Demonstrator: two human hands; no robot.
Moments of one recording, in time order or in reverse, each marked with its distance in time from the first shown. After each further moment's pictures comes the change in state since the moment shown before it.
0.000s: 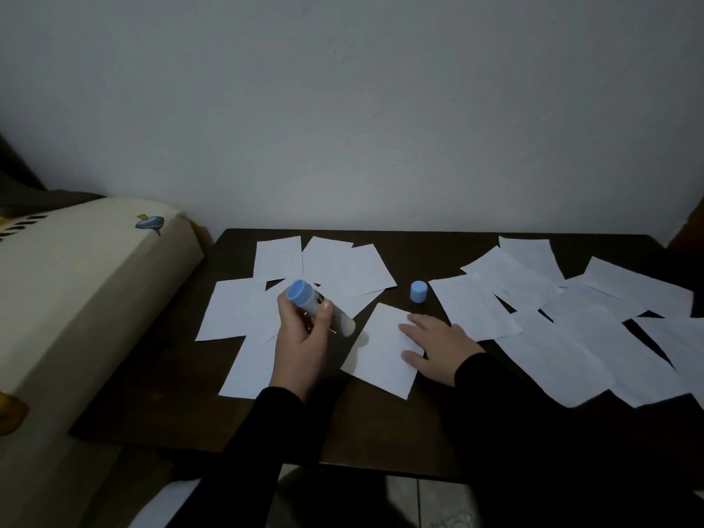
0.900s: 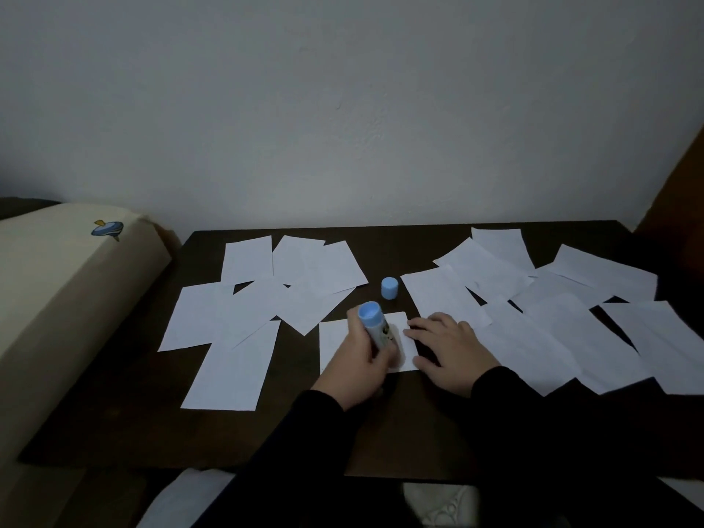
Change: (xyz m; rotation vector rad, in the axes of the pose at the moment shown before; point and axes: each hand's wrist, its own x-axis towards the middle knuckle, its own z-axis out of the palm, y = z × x) left_hand -0.009 -0.008 0.081 0.337 -0.514 -0.027; right_hand -0.027 0.053 0.019 0.105 0.206 -0.073
